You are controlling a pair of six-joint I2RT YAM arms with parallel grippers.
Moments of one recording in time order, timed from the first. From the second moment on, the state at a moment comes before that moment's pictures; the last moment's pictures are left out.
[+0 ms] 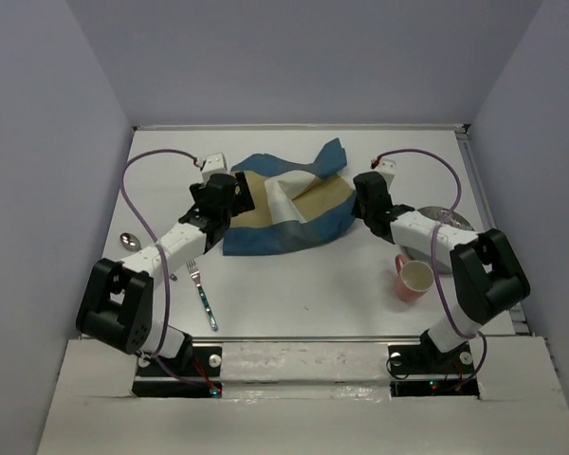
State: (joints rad) left arm -0.42 1.44 0.88 0.02 -0.40 -0.46; right arm 0.47 1.61 0.95 -0.01 0.48 0.50
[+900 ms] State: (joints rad) left arm -0.40 1.17 0.43 0.05 -0.33 -0.73; right arm 0.47 1.46 0.80 -0.01 0.44 0.55
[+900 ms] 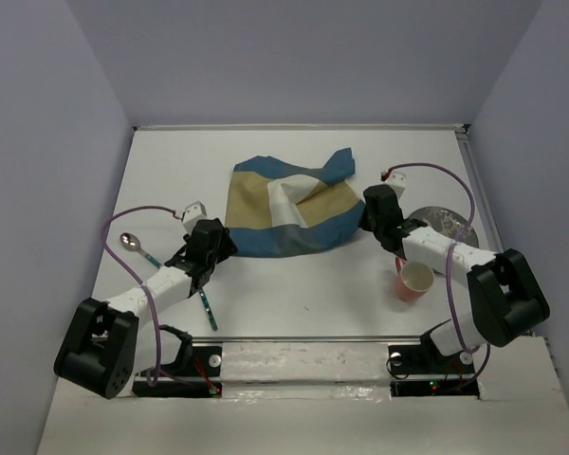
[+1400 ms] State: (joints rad) left arm -0.41 1.29 0.44 0.06 -0.34 -0.75; right arm 0.47 1.43 0.75 -0.02 0.43 0.57
